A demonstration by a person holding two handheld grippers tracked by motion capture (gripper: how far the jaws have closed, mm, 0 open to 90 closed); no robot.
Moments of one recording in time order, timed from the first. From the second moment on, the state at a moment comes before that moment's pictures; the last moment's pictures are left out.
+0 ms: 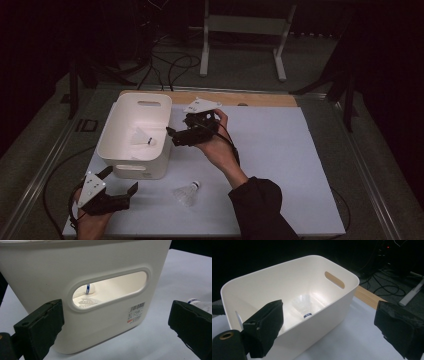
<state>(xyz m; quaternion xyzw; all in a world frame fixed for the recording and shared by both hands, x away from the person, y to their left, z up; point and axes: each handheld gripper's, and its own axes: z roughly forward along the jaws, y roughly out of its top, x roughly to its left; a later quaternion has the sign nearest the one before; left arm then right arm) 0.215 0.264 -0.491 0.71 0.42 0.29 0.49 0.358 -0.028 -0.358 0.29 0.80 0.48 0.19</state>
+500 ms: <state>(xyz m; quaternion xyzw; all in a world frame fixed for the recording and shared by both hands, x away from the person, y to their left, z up) 0.215 0.264 -0.491 0.71 0.42 0.29 0.49 0.348 -0.039 -0.360 0.28 0.81 0.47 0.20</state>
